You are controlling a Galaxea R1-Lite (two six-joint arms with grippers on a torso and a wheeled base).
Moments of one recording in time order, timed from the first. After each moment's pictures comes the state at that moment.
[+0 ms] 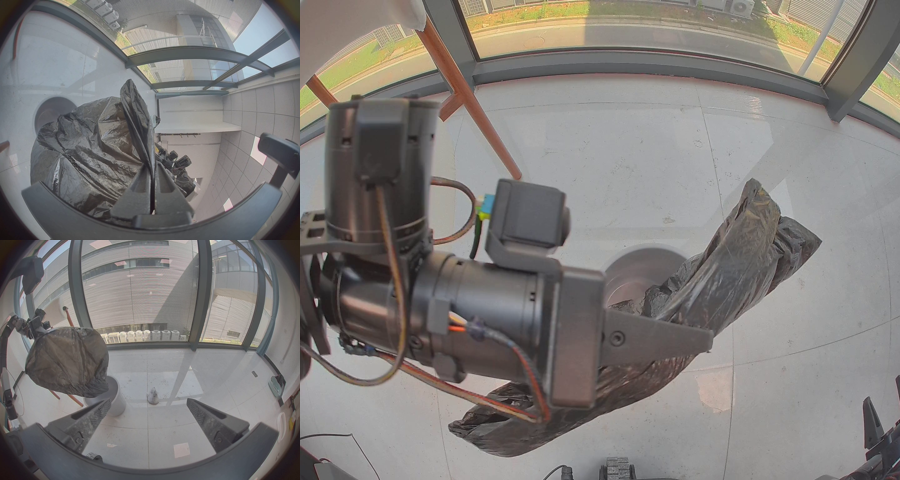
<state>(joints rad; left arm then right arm) -0.89 1.48 -1.09 -0.10 -0.59 -0.60 0.00 0.02 -0.02 0.00 -0.01 0.03</state>
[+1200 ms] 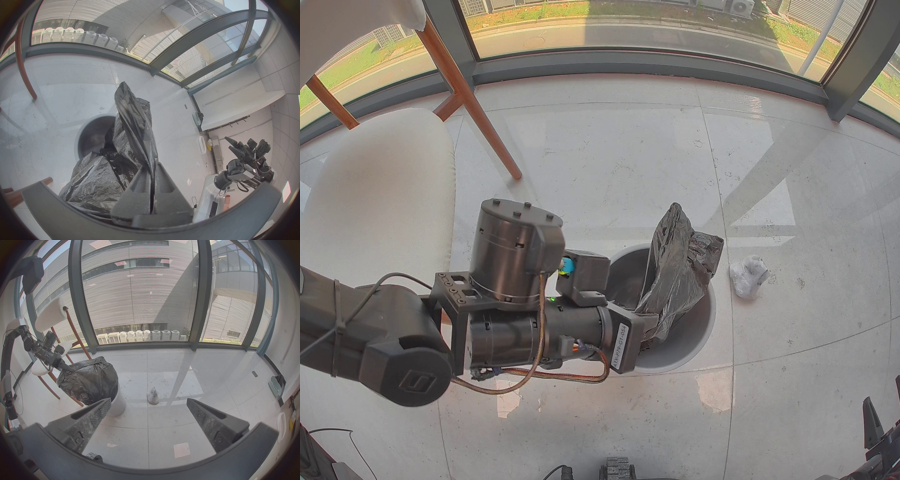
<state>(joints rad) -0.80 1.76 -0.99 -0.35 -0.21 -0.19 0.00 0.02 -0.02 0.00 -0.01 0.03</state>
